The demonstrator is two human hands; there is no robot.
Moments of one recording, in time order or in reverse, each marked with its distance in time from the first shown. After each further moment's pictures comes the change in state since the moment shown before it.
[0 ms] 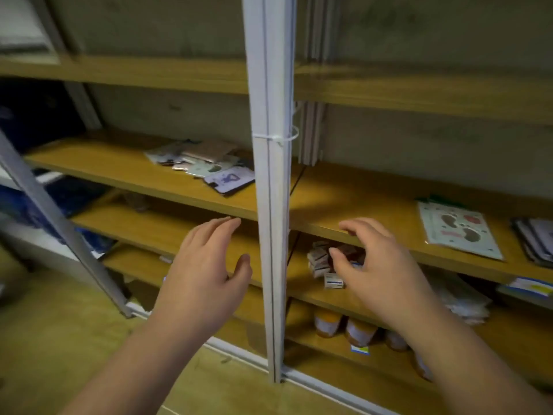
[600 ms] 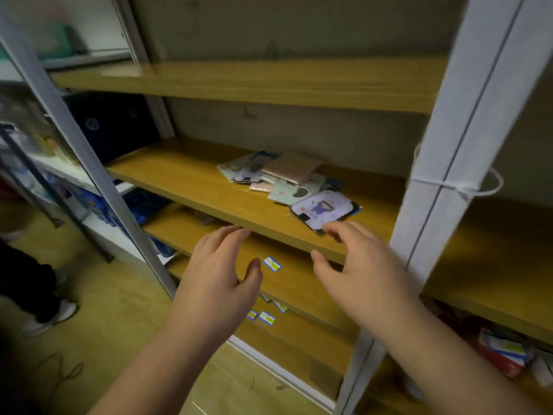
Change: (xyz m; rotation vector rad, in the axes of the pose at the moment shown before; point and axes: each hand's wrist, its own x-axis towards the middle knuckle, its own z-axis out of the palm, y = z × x) left_hand 0.092 -0.162 -0.028 0.081 0.052 -0.159; right_hand 0.142 -0.122 0.154 0.102 -0.088 -0.089
